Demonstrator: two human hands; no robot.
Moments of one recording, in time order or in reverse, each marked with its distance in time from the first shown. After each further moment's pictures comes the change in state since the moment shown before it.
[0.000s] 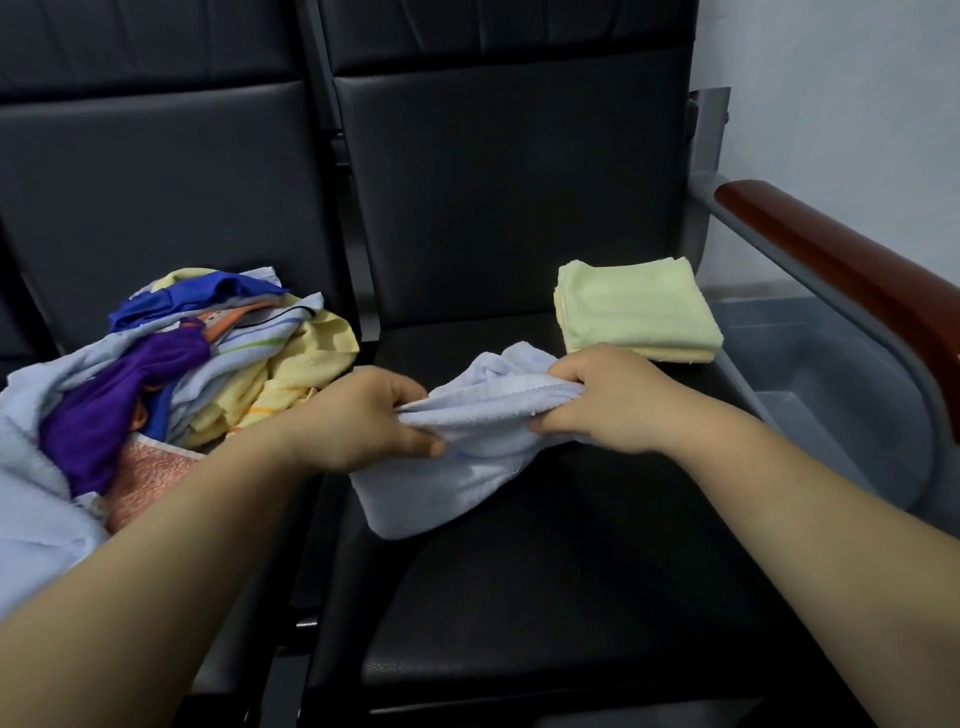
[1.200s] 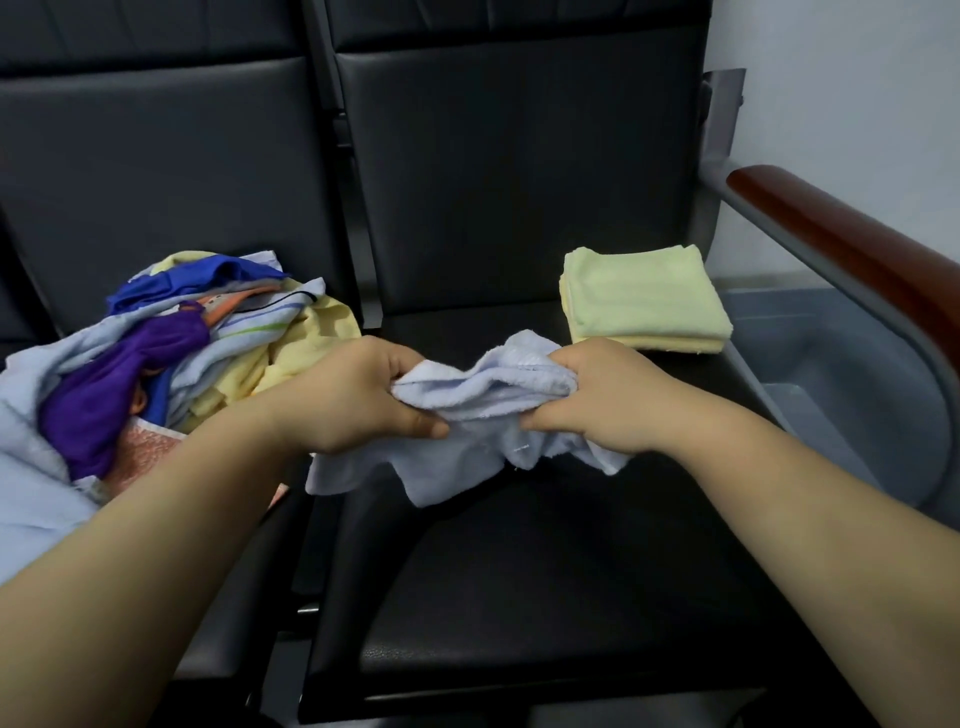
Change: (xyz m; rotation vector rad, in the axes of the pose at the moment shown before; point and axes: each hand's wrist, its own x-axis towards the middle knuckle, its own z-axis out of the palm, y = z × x) left_hand -0.002 0.001 -0.007 -0.114 0.051 0.147; right_hand -0.005 -0.019 0.003 -0.003 -0.068 -0.024
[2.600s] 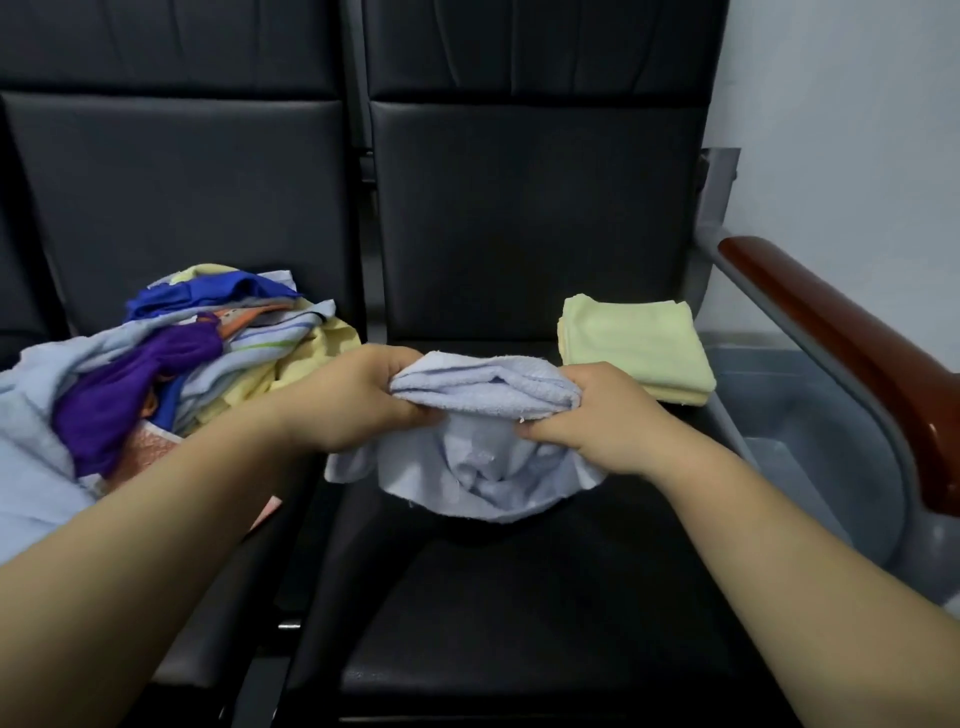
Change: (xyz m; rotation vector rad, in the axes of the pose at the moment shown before) left_hand 0.001 0.009 -0.010 -0.008 0.073 -0.006; right_hand 0.004 0.008 -0.008 0.180 0.122 -0.032
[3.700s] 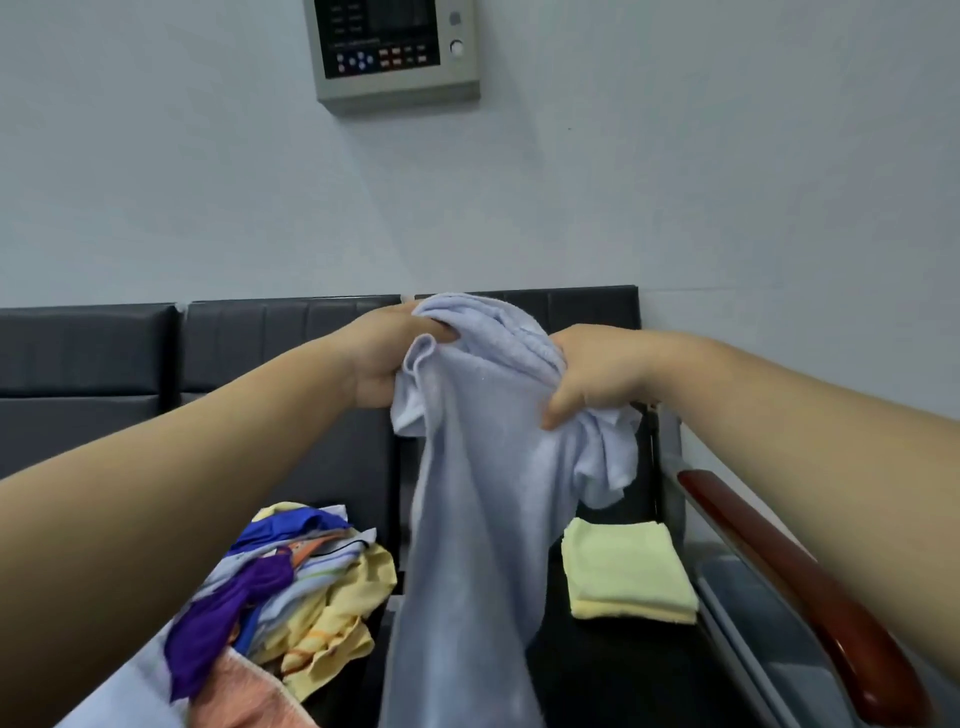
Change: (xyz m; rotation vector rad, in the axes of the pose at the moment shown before) left_hand -0.001 0.225 -0.190 -0.775 0.071 0.168; right_hand -0.021 -0.230 -0.199 -0.421 0.019 -0.169
